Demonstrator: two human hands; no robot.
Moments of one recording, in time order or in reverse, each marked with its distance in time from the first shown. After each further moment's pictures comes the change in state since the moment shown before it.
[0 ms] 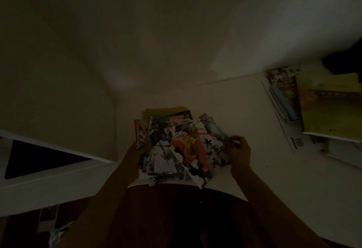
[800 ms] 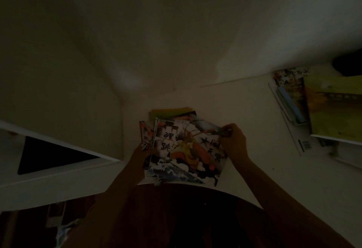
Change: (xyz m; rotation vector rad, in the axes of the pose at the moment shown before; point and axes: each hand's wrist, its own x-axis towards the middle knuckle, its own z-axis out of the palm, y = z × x) left_hand -0.008 -0.002 -0.003 0.079 0.044 -0.052; right_hand 0.010 -0.028 0.023 -0.481 -0.150 -0.277
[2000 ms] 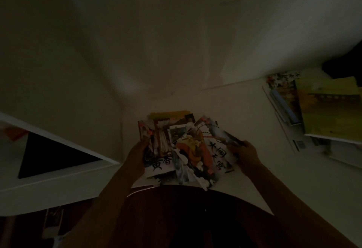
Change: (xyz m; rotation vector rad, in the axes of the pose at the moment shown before) left_hand 0.008 0.008 0.000 -0.165 -0.060 0.035; right_hand -0.004 0.043 -0.026 0.606 -0.059 0.403
